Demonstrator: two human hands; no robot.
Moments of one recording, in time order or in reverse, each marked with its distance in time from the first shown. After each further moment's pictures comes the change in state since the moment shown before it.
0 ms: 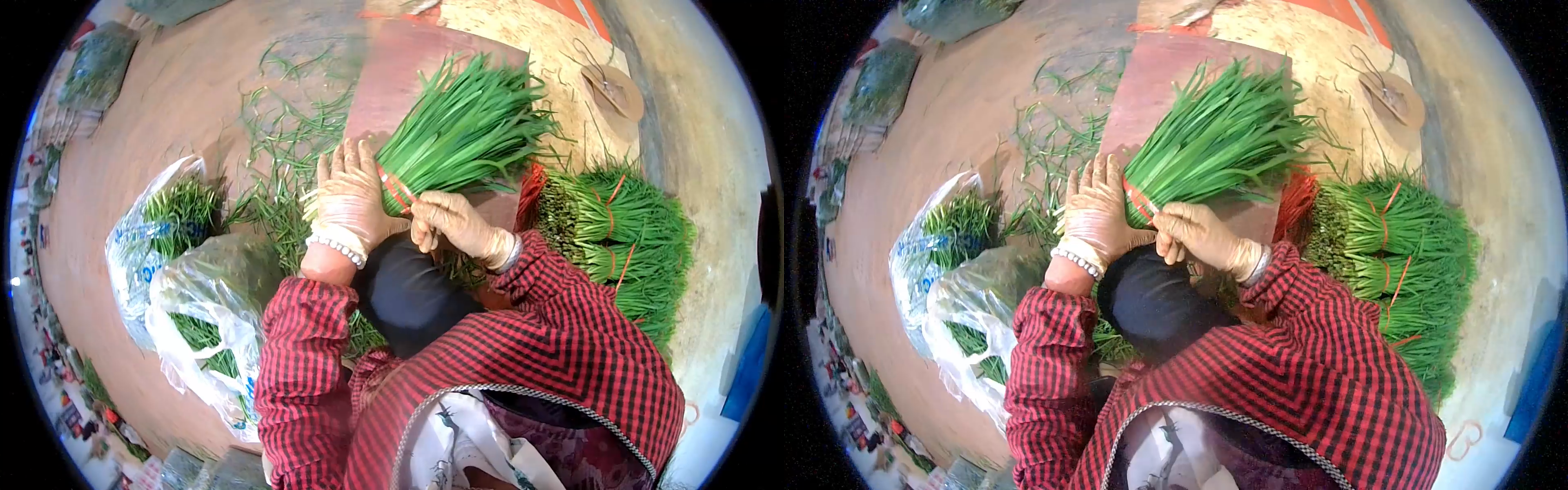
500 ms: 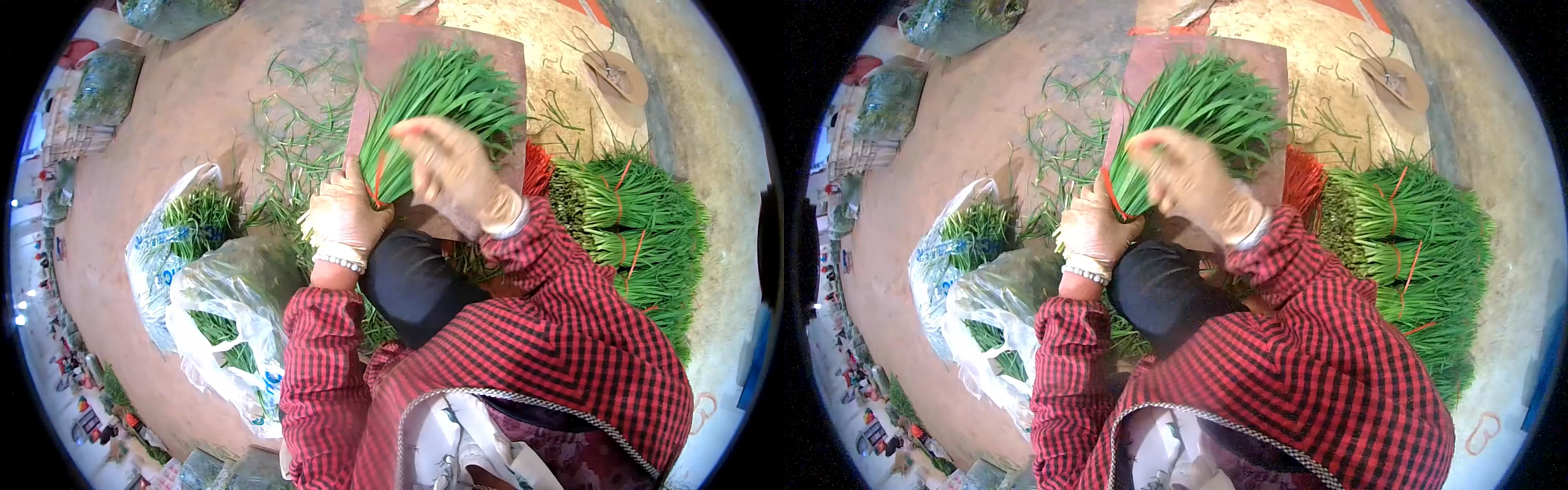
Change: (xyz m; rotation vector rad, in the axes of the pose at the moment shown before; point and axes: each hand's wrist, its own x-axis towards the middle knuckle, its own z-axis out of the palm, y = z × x) left_hand -0.019 -0.005 0.004 0.007 0.070 -0.180; right_hand 0.012 -0.075 0.021 -0.014 0.251 -0.282
